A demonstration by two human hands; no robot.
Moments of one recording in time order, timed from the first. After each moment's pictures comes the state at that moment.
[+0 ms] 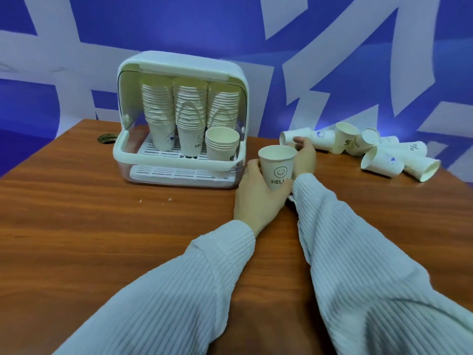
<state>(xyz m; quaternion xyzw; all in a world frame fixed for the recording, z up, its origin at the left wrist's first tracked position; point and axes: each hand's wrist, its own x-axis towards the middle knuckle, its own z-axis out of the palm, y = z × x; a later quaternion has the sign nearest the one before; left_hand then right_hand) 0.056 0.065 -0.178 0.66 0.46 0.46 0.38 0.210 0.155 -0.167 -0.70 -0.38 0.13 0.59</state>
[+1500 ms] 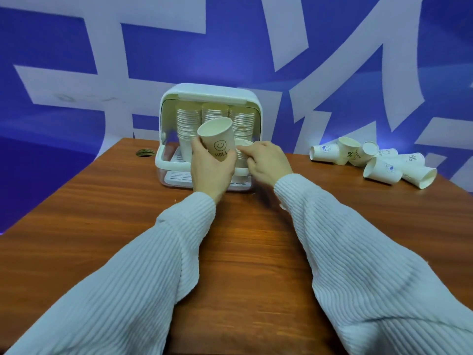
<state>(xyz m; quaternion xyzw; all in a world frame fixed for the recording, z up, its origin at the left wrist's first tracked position) -0.062 0.085 -0.127 0.55 0.48 0.62 0.28 0.095 0.092 -0.105 -0.62 -0.75 -0.10 0.20</state>
